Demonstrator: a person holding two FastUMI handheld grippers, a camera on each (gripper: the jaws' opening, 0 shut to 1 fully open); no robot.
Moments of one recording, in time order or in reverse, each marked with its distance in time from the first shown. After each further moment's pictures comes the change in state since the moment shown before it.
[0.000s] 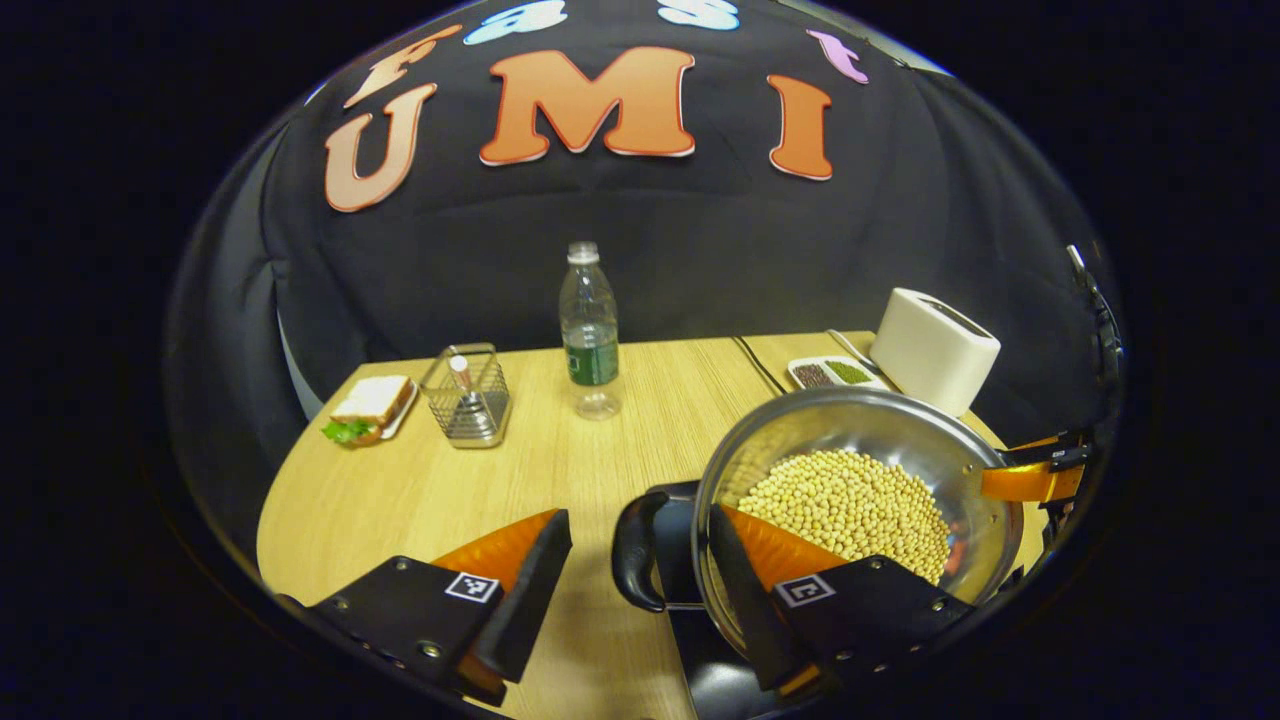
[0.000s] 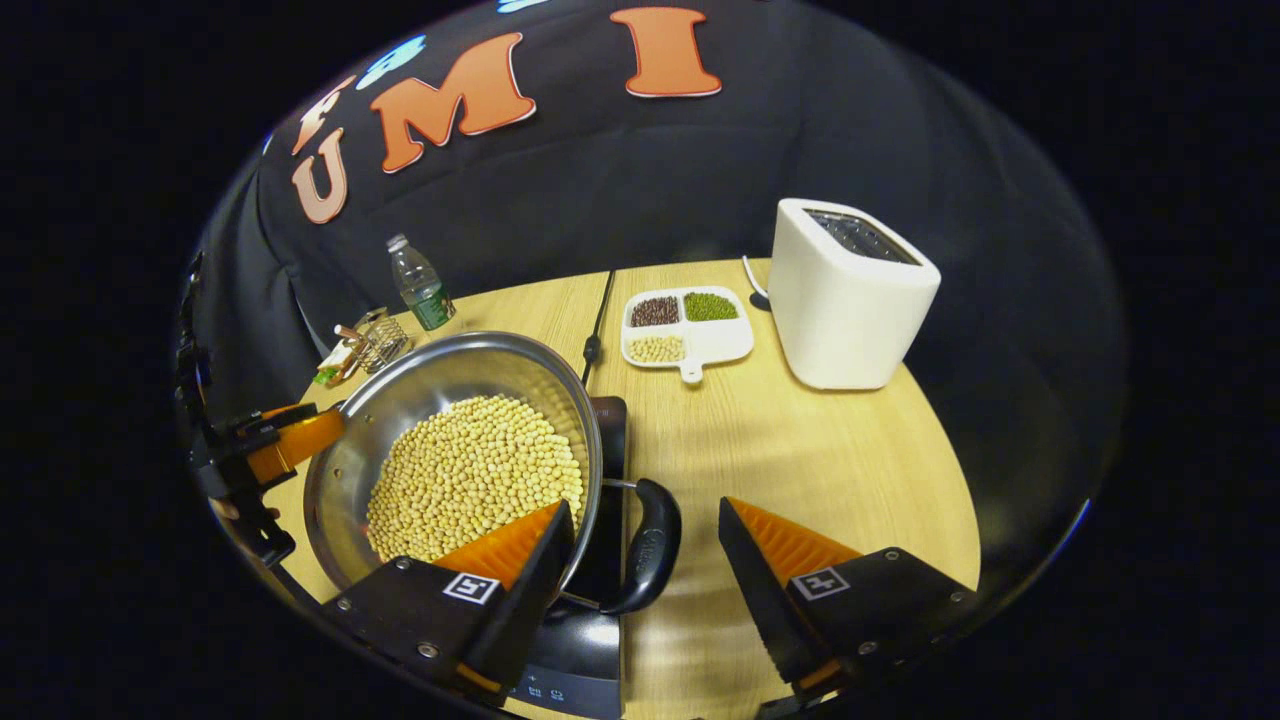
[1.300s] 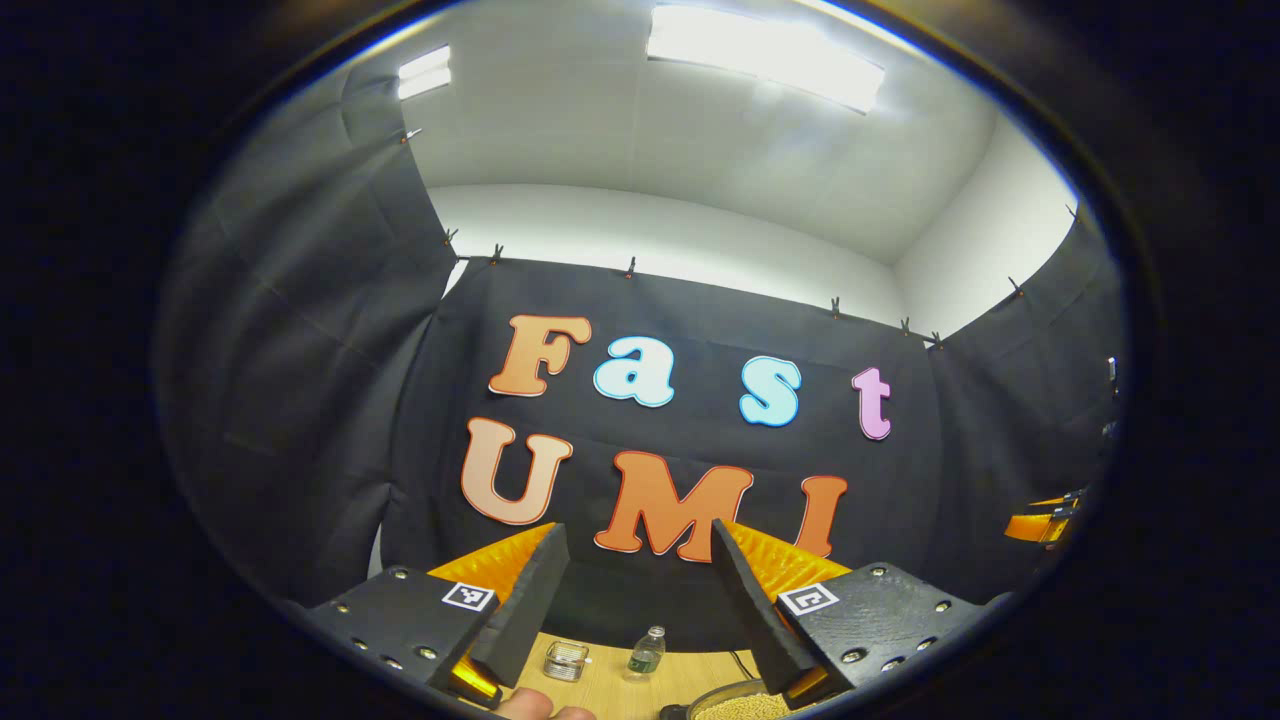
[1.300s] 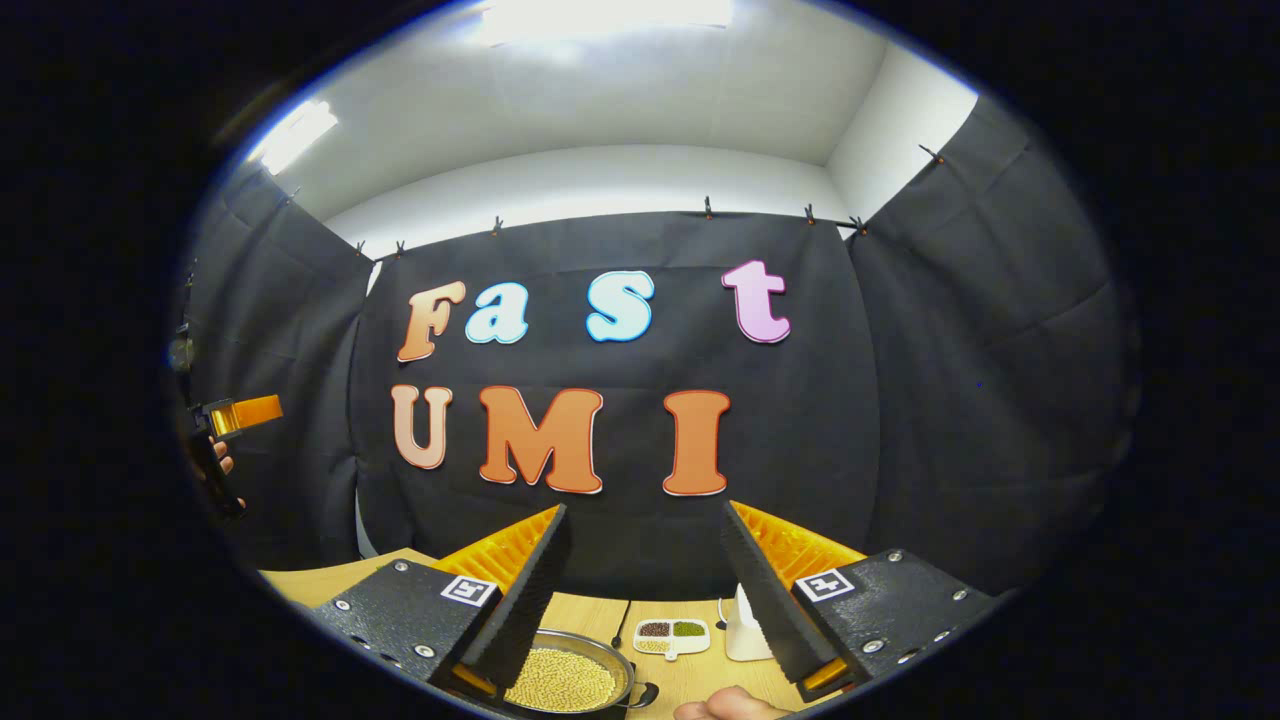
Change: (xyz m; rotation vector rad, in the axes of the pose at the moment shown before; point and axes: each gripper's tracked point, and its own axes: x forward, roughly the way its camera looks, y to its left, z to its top) left arm -0.376 0.118 0.265 -0.212 -0.955 0.112; right arm -0.367 0.041 0.220 -0.120 -0.987 0.023
